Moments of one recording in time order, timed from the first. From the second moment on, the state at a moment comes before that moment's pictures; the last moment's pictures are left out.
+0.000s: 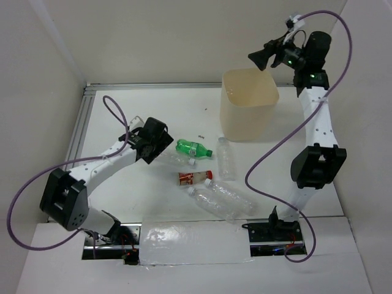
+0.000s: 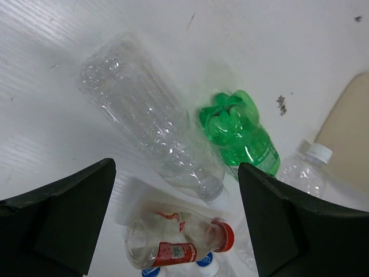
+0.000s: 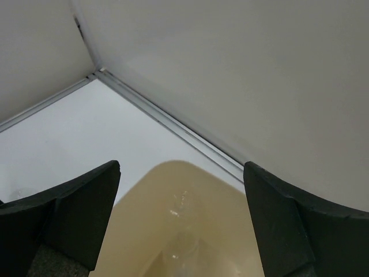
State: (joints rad) left arm -0.53 1.39 1.02 -0.56 -0.34 -1.22; right arm -0.07 1.82 1.95 -0.11 -0.84 0.01
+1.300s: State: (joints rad) left arm -0.62 1.43 1.45 -0.35 -0.29 -0.79; right arm -0.18 1.13 1.20 -0.69 -1.00 -0.62
